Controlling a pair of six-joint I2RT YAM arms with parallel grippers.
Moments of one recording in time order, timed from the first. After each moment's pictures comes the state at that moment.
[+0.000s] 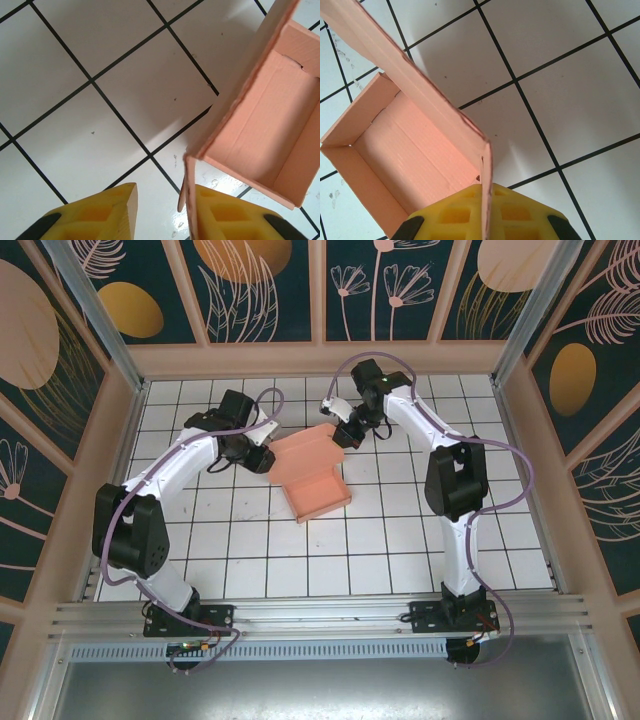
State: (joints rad) left arm -0.35 1.67 1.34 -0.82 0.23 0.20; right arm 0.44 2.15 1.96 -1.08 -0.52 -0.66
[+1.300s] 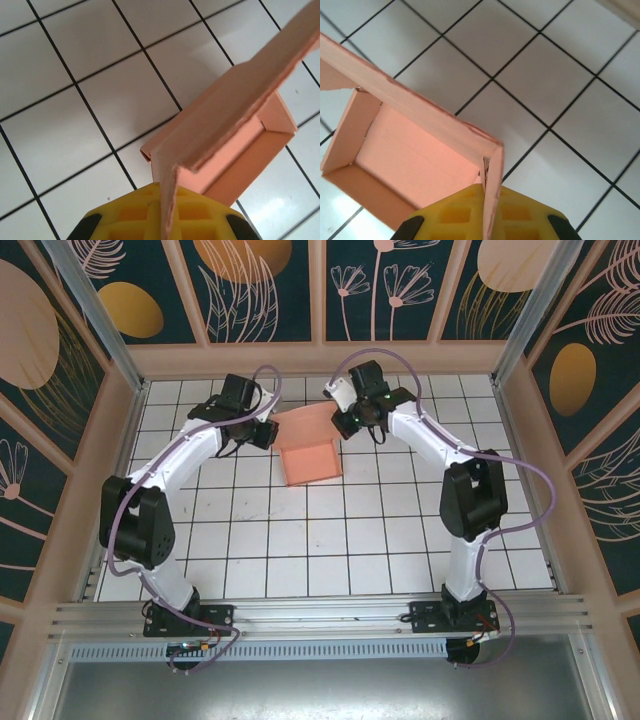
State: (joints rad) left arm -0.35 1.74 1.44 -0.63 0.21 0.03; right arm 0.50 1.93 1.67 -0.61 -0.18 -0.24
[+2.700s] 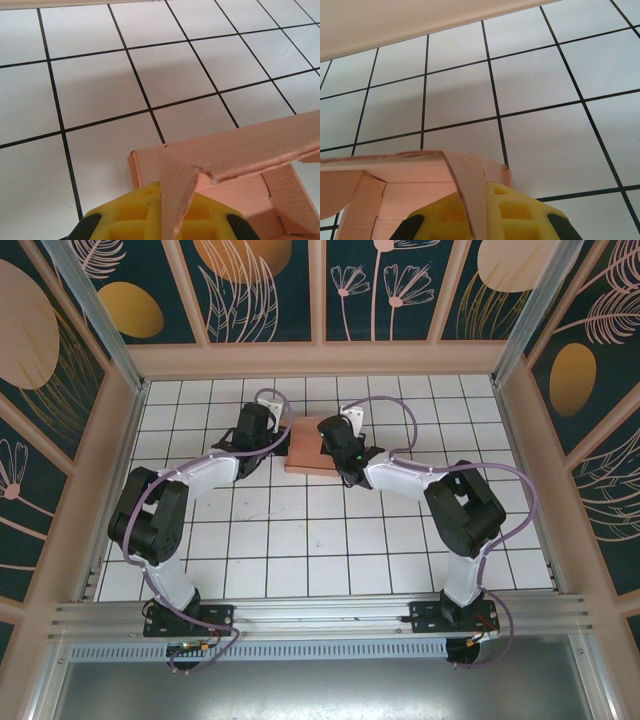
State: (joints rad) left arm -0.43 1.77 1.08 0.09 0.07 -0.22; right arm 0.73 1.85 1.20 0.01 0.53 0.61
